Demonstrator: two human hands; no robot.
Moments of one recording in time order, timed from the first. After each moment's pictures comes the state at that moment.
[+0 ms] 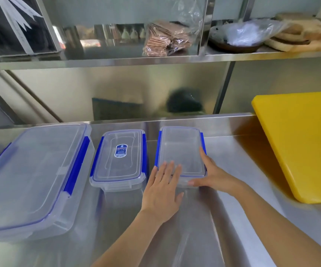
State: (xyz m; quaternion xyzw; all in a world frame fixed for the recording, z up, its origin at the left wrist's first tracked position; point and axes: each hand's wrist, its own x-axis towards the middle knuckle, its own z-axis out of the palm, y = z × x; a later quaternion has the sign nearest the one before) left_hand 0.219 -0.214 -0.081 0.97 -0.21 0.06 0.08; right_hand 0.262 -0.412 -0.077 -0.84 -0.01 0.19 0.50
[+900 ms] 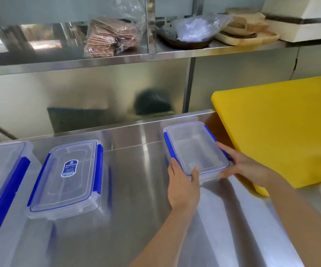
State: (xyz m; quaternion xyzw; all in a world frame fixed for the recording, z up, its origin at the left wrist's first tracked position) left_hand 0.231 -0.382 -0.058 0.87 0.03 -0.05 0.49; right_hand 0.239 -0.569 -0.043 -0.79 0.09 0.15 0.59
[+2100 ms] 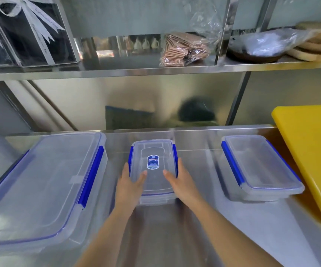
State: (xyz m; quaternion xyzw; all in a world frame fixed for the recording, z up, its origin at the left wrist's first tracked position) left_hand 0.266 -0.123 -0.060 0.84 0.19 -0.01 0.50; right_hand 0.282 -0.277 -0.074 -0.82 0.06 0.10 0.56
